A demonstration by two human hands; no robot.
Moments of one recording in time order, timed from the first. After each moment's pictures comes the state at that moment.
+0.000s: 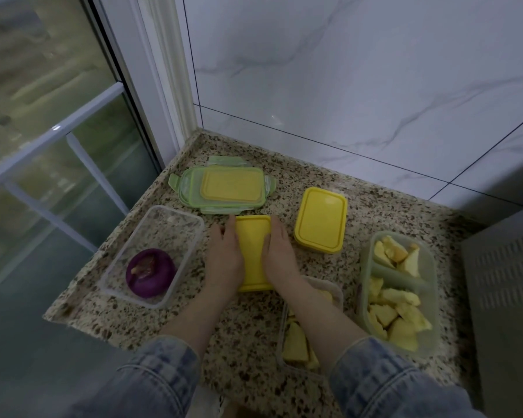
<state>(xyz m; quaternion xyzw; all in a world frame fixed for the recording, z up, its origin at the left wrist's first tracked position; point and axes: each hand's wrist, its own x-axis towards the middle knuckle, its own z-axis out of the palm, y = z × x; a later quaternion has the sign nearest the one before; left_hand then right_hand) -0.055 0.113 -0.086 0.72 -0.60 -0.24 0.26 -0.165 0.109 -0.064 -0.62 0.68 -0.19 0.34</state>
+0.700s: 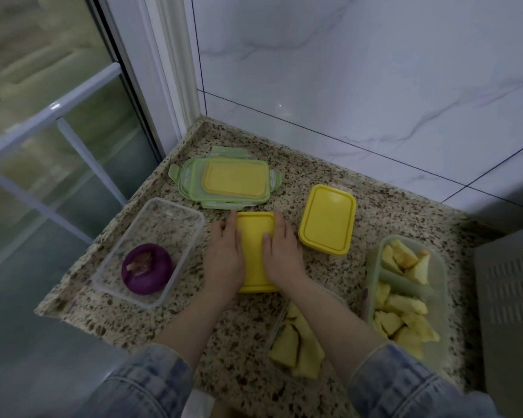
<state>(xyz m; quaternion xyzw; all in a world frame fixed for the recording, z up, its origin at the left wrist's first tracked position) -0.056 0.117 -0.085 0.72 -0.59 -0.22 0.30 -0.170 0.102 -0.077 -0.64 0.69 -0.15 0.31</state>
